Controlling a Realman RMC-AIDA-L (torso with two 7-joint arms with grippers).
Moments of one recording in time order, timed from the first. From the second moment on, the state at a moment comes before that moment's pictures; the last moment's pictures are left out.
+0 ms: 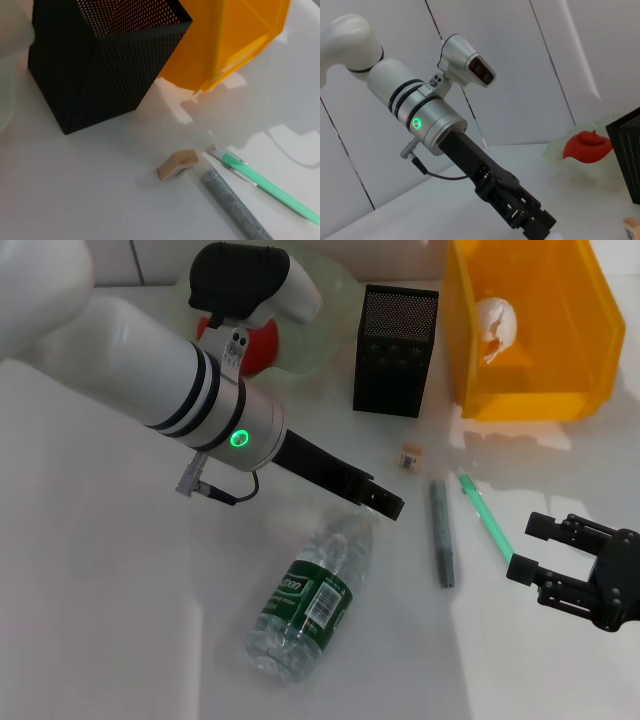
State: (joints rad) left arm -0.74 -2.08 1.64 1.01 2.18 1.18 -2.74; right arm 0.20 2.08 -0.62 -0.52 -1.85 -1.73 1.14
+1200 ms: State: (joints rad) left arm -0.73 -2.08 1.77 0.95 2.16 1.04 -2.75; right arm 0.21 2.08 -0.62 -0.50 -1.85 -1.69 1.14
